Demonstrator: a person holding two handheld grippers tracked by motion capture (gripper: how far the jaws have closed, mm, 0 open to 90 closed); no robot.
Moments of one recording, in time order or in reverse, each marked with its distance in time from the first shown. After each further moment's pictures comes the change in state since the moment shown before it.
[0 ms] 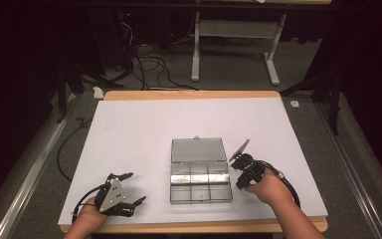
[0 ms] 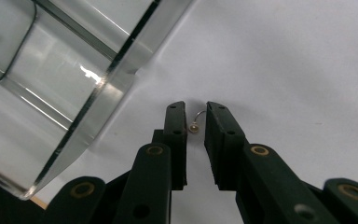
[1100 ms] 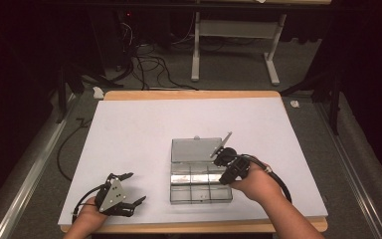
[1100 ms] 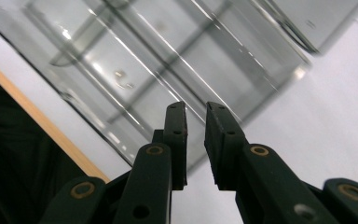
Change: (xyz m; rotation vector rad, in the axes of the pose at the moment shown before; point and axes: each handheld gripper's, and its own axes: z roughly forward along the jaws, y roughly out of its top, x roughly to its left) left arm 0.001 0.000 0.001 0.005 0.000 -0.013; right arm 0.050 0.025 -0.051 -0.067 0.011 -0.128
